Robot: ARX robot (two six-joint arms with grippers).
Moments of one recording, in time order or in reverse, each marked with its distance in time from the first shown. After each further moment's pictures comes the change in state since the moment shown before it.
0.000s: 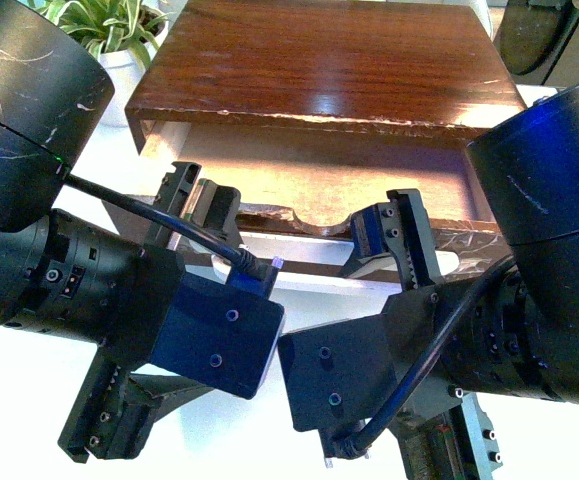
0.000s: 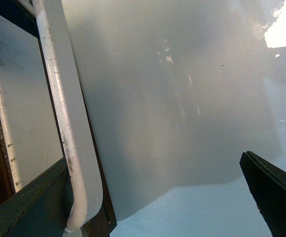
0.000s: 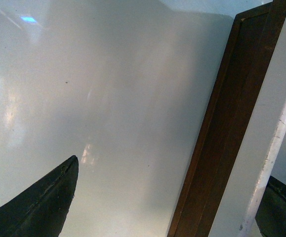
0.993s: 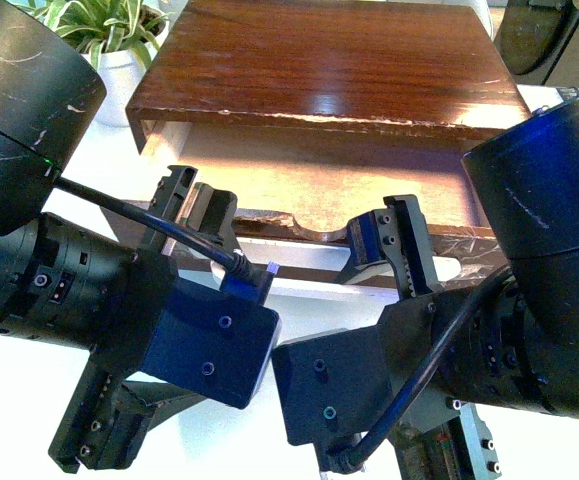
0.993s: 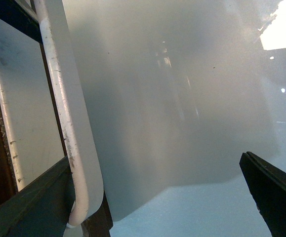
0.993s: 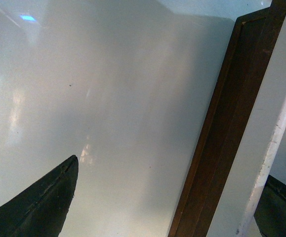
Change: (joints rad) left arm 0.005 -0.017 -0.011 -0.010 0.016 0.001; right arm 0.015 -0.015 -0.019 0.023 0.018 0.013
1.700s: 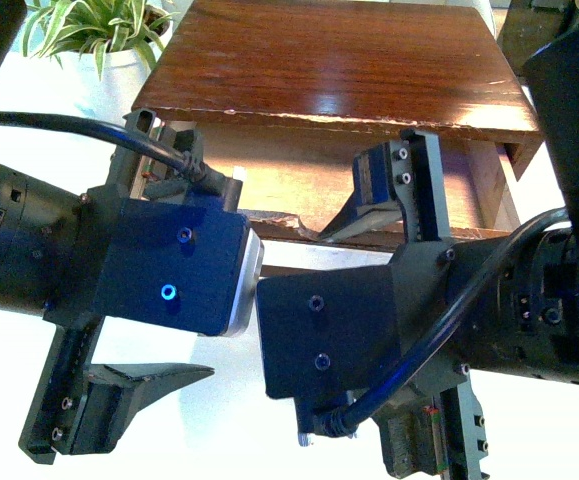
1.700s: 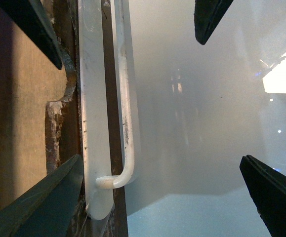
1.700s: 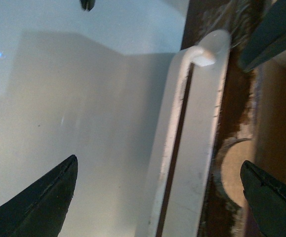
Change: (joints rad) left arm 0.067 -0.141 -0.010 -0.055 0.100 -0.121; right arm -0.024 -0.154 -0.014 0.009 -0.051 0.089
